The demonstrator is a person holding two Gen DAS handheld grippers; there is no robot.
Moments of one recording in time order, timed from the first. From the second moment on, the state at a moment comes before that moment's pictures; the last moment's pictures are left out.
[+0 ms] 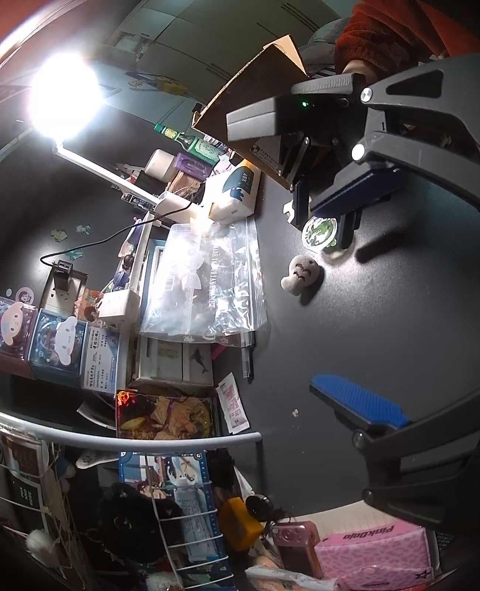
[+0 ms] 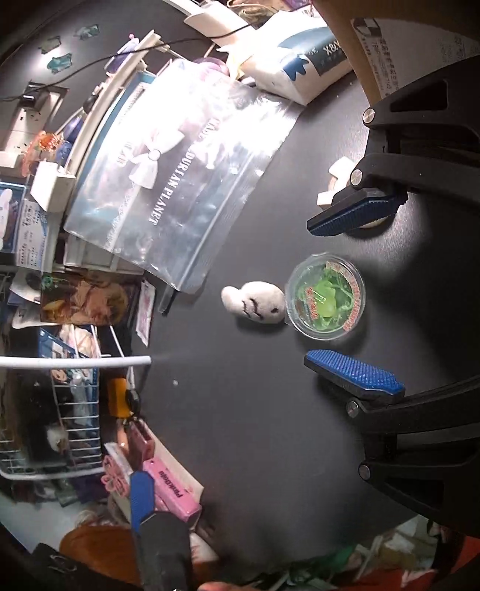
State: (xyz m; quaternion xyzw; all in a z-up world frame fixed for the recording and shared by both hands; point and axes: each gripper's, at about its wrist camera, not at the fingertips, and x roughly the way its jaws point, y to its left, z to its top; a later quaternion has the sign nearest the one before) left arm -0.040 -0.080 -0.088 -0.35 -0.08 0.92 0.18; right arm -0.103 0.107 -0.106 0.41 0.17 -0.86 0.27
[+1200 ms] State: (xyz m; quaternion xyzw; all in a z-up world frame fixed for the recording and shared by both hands) left arm -0.035 0.053 0.039 -0.34 -0.02 0.86 0.38; right arm 0.009 0.148 0.061 0.23 0.19 -0.90 0.32
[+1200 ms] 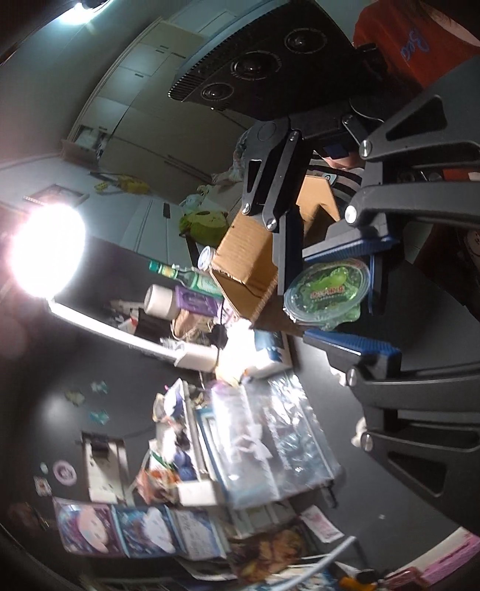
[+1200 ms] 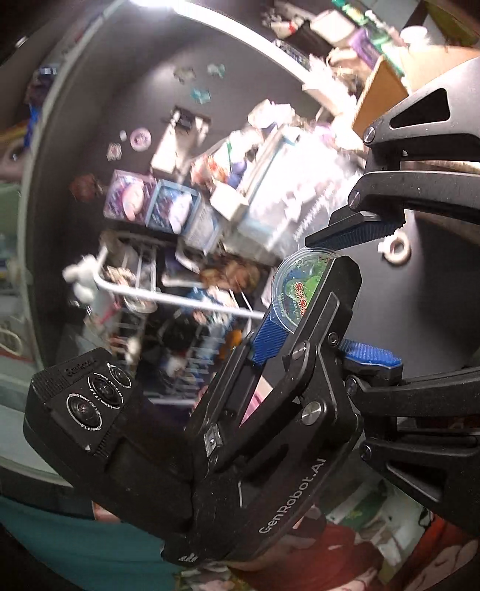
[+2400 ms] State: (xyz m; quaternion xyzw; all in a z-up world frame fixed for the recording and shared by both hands) left arm -0.119 0.151 0.044 -0.37 -0.01 0.83 0.42; right arm -0.069 0.299 0.047 0.35 0.11 -0.90 0.24
